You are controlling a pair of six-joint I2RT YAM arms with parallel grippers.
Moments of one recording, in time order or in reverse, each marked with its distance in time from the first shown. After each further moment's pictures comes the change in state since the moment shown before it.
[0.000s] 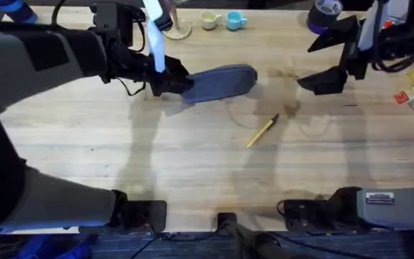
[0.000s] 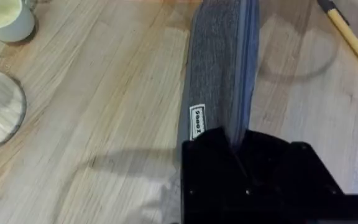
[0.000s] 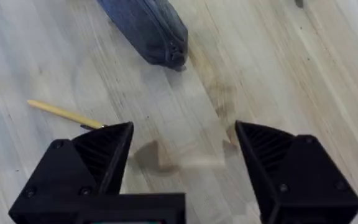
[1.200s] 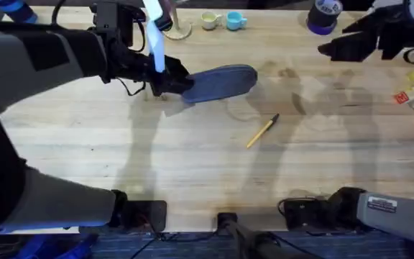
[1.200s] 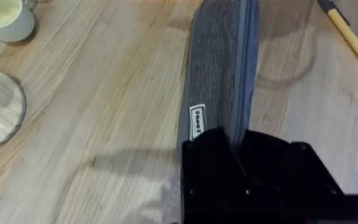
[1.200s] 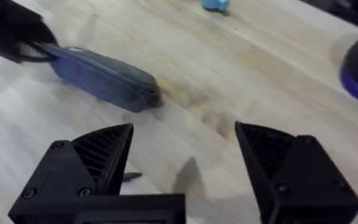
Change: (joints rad) left arm 0.000 0.000 0.000 0.000 0.000 0.000; right arm -0.109 -0.148 -0.001 0.142 -0.019 0.562
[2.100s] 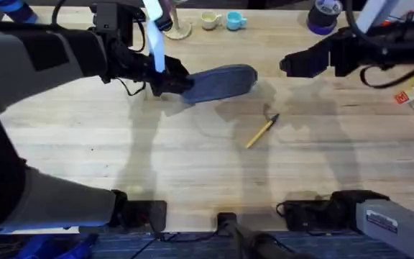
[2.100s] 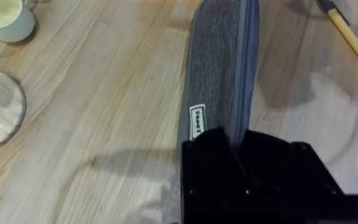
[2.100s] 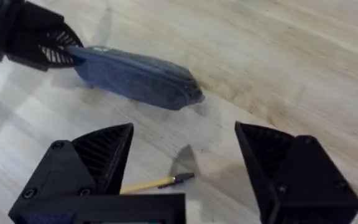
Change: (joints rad) left arm 0.000 0.000 0.000 0.000 0.000 0.000; right arm 0.356 -0.212 -0.174 0.101 0.272 0.395
